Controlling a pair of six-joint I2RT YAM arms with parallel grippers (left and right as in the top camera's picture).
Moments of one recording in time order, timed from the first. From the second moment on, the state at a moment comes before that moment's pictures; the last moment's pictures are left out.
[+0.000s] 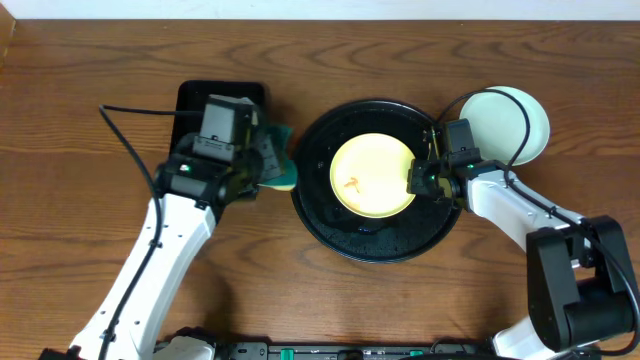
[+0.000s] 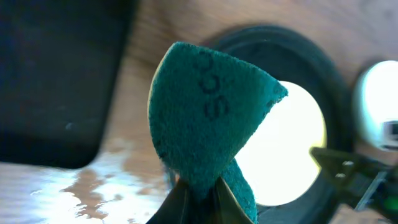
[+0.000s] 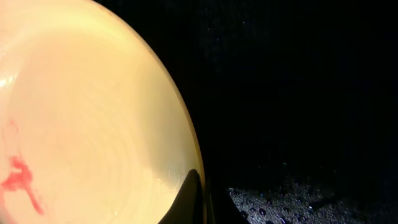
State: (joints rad) left arm -0.30 1.35 1.12 -0.73 0.12 -0.60; right arm 0.25 1.74 0.90 -0.29 -0.14 0.39
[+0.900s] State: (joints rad) left arm -0.68 1.92 1.12 -0.18 0.12 -0.95; right arm 0.25 1.74 0.90 -0.29 -0.14 0.40
